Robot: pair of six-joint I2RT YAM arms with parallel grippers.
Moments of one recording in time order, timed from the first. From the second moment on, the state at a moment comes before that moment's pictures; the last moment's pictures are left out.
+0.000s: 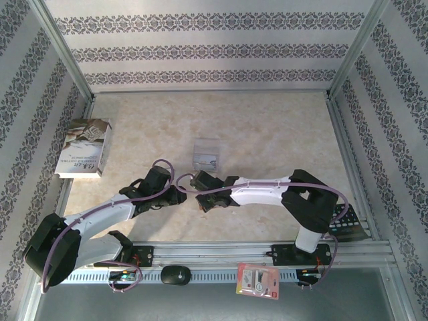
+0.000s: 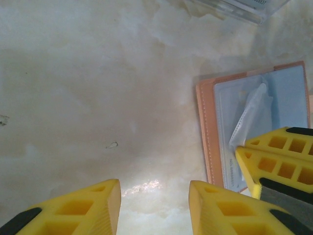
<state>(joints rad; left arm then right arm) -0.56 1.14 0.46 -0.25 0.17 -0.71 1.05 1.74 0.97 -0.33 0.10 0.39</state>
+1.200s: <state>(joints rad) -0.68 1.47 0.58 -0.08 0.16 -0.76 0.96 1.61 0.73 0.07 -0.10 0.61</state>
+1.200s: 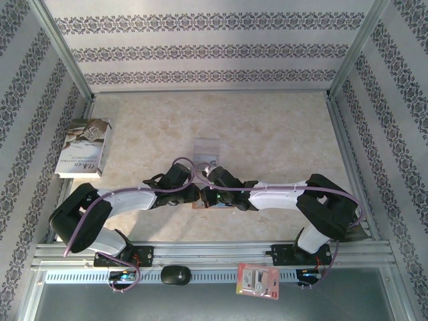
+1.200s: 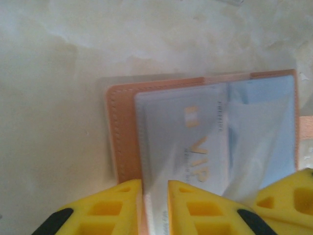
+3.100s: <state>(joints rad) -0.83 1.69 0.87 -0.15 0.27 -0.74 0.72 1.04 0.46 -0.15 0.05 0.73</state>
